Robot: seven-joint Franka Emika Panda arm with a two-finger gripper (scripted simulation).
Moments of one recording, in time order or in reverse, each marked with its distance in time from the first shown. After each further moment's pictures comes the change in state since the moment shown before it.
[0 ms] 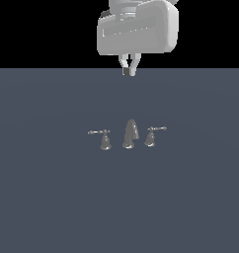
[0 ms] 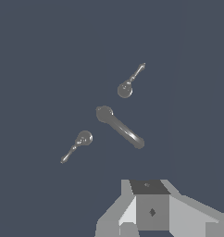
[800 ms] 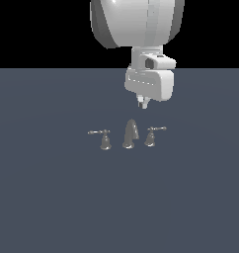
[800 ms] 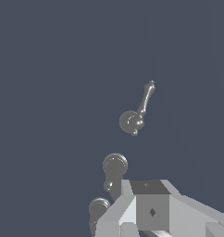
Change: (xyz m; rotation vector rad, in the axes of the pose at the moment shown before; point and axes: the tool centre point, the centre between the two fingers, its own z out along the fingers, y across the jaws) arm 0.095 -0.013 0.111 -0.008 -0.004 0.360
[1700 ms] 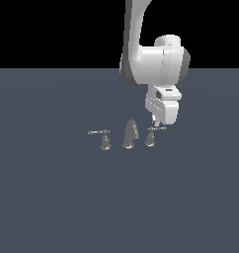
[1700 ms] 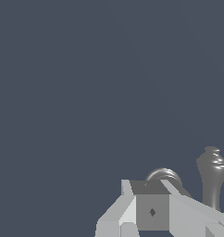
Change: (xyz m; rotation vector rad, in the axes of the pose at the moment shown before) arm 0.083 -0.013 0.091 -0.006 -0.004 0.307
